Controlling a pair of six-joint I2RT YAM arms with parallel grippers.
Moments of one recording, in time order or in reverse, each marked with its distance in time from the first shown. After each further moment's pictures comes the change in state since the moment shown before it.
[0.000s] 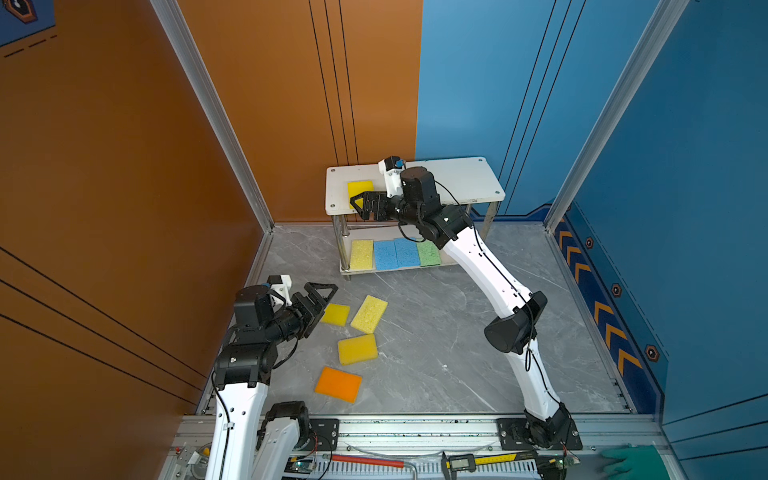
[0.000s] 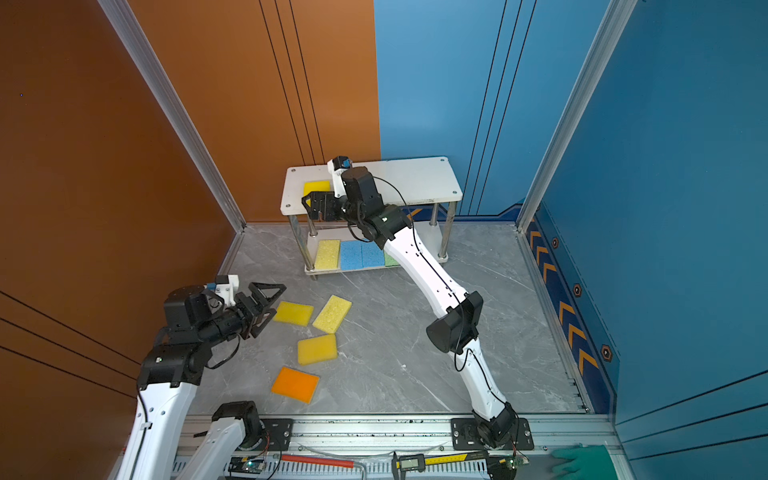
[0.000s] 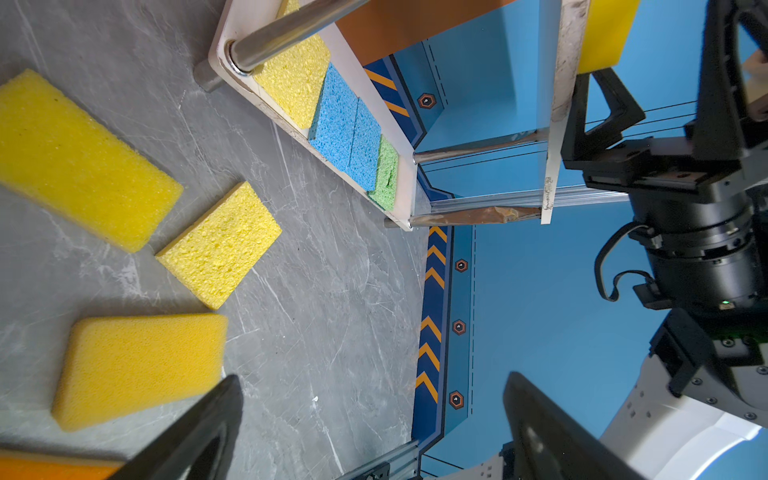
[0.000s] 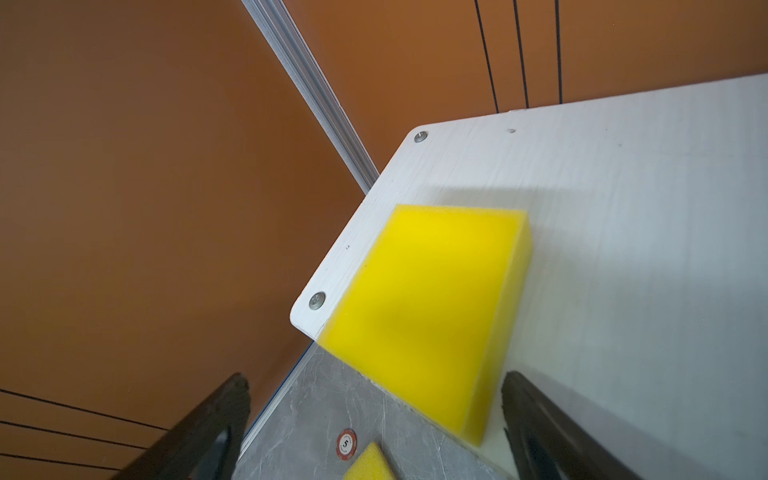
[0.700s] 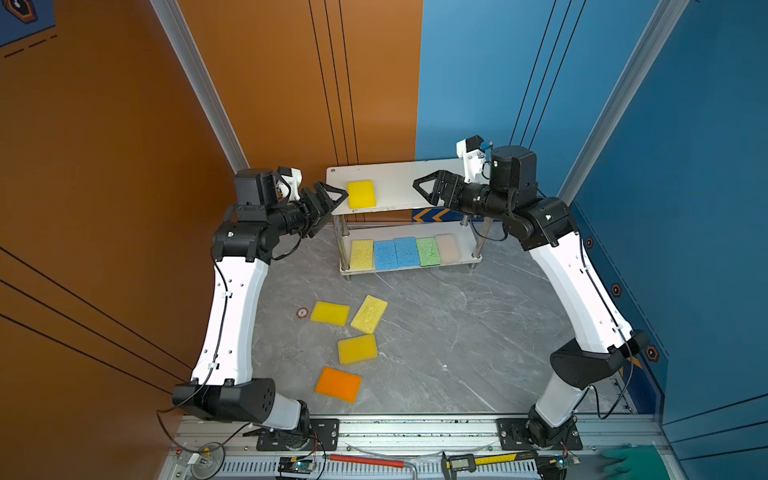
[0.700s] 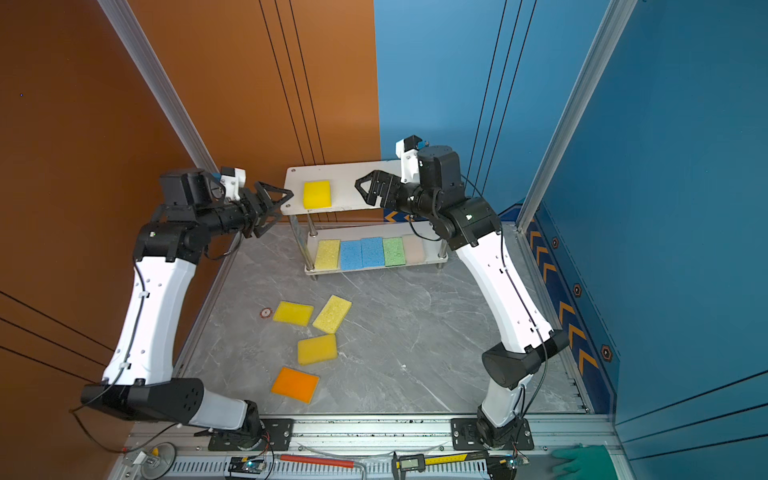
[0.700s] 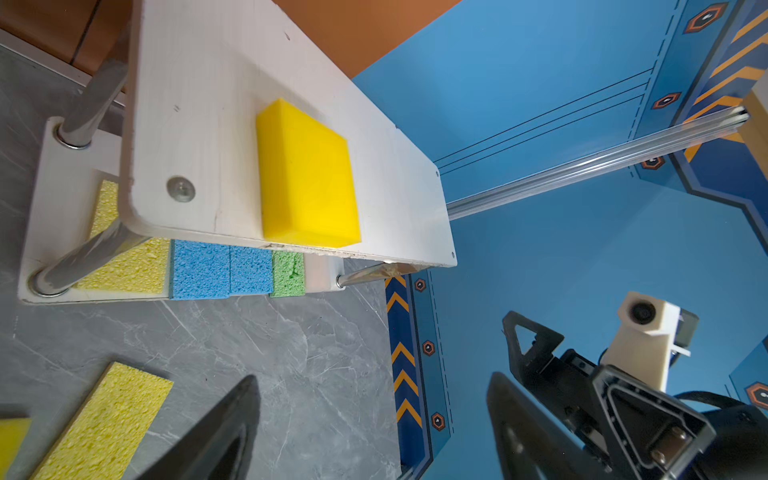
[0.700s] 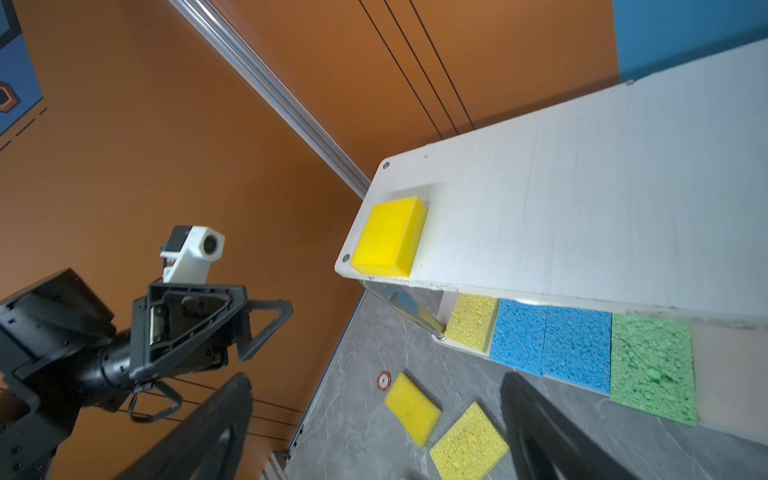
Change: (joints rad) left arm -0.129 0.790 1.055 -0.158 -0.003 0.129; right arm -0.167 -0.525 -0.370 -0.192 -0.129 0.140
